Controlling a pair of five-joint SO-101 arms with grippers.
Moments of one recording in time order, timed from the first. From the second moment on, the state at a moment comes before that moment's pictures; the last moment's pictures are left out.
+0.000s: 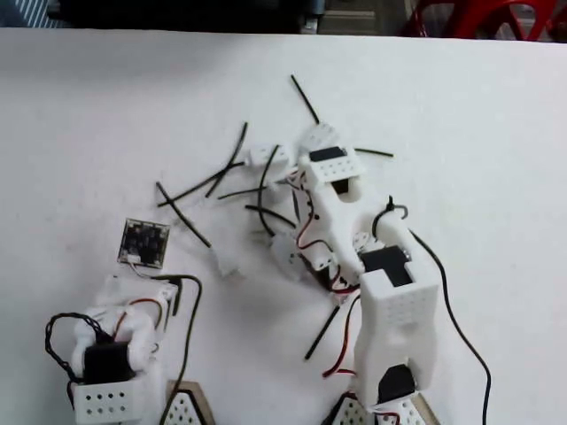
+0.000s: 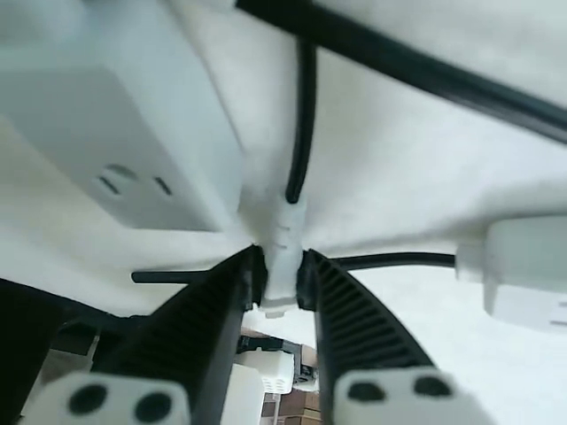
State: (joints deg) left arm -11.1 -103.7 94.8 70.4 -15.2; right arm -18.4 28.2 3.2 96.4 18.1
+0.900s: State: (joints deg) left arm -11.1 -103.7 94.8 70.3 -15.2; right arm -13.2 -28.1 13.7 97.8 18.1
